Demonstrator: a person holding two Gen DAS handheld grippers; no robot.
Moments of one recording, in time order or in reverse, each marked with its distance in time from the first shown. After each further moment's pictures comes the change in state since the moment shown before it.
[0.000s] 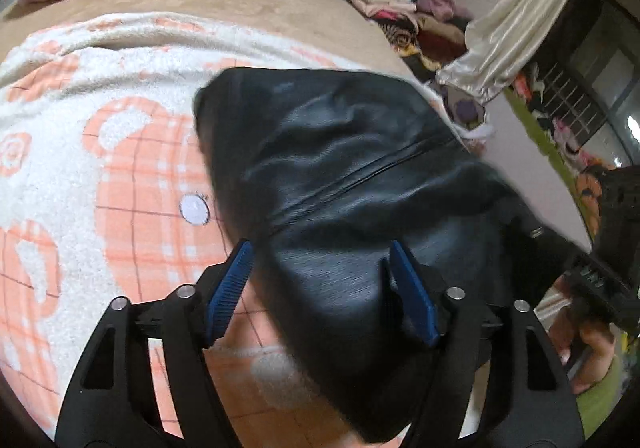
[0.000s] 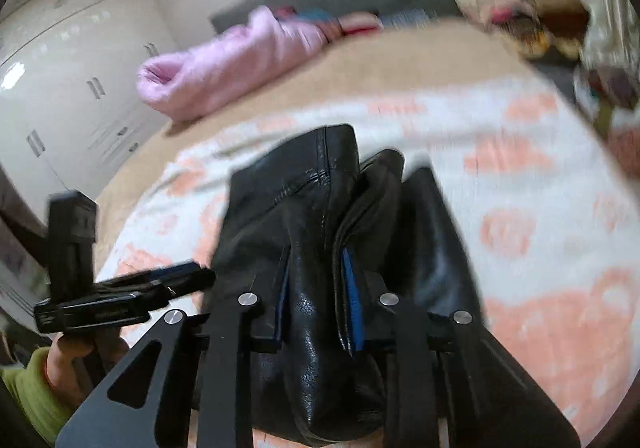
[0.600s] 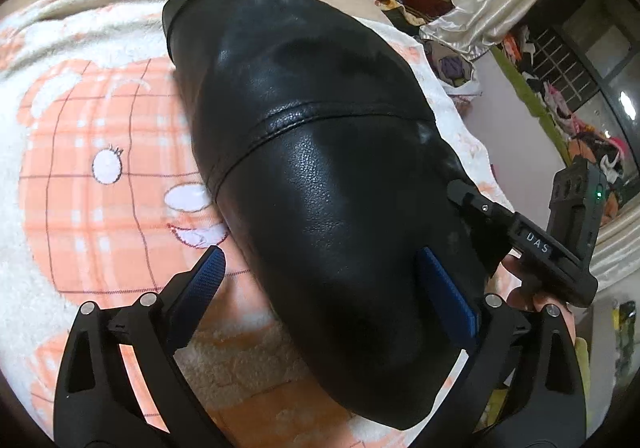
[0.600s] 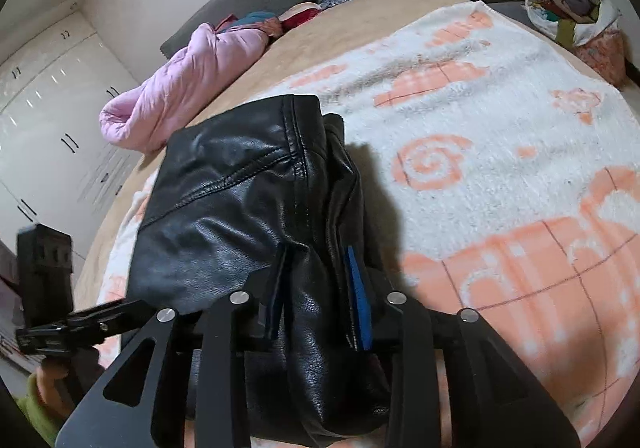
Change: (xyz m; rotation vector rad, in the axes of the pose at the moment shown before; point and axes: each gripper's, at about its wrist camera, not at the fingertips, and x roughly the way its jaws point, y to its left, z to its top) left arm 0.053 -0.042 -0.022 0.047 0.159 -0.045; right arm 0.025 -0.111 -0.055 0.277 0.050 -0.021
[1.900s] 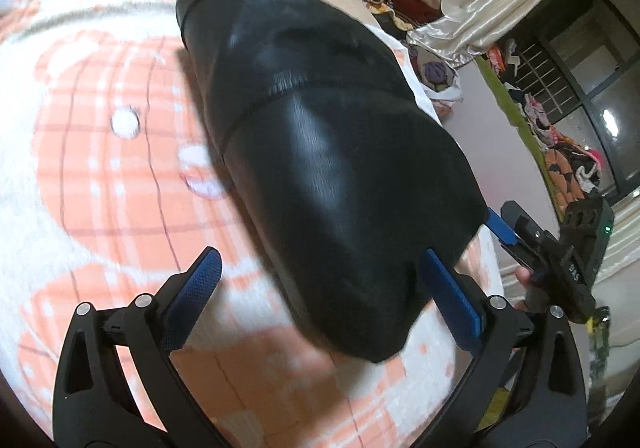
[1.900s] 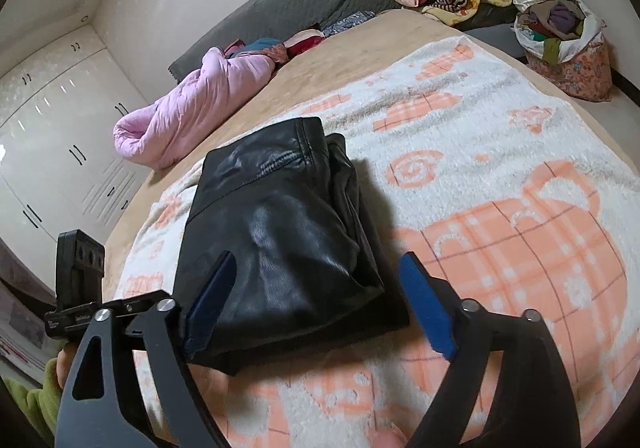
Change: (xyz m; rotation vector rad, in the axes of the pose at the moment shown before) left arm -0.030 0.016 -0.031 -0.074 0.025 -0.120; right arm -0.080 0.015 -0.031 0.005 -0.091 0.010
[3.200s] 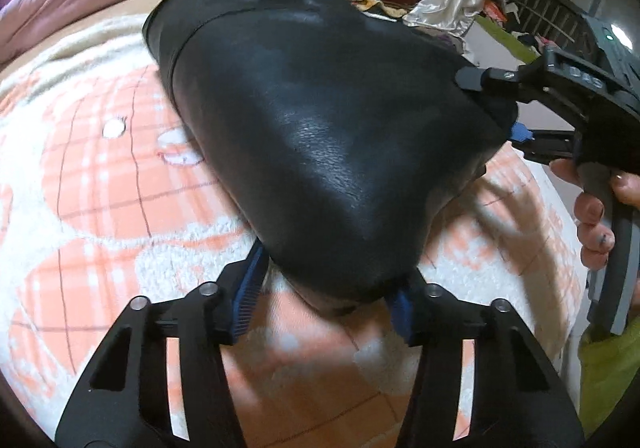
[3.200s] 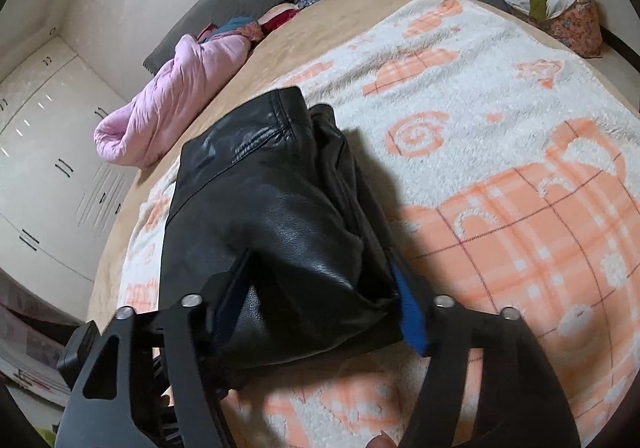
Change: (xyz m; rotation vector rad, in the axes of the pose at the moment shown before) left arm 0.036 -0.049 -0.051 0.288 -0.111 0.249; right arm 0.038 0.002 0.009 0.116 0.095 -0.035
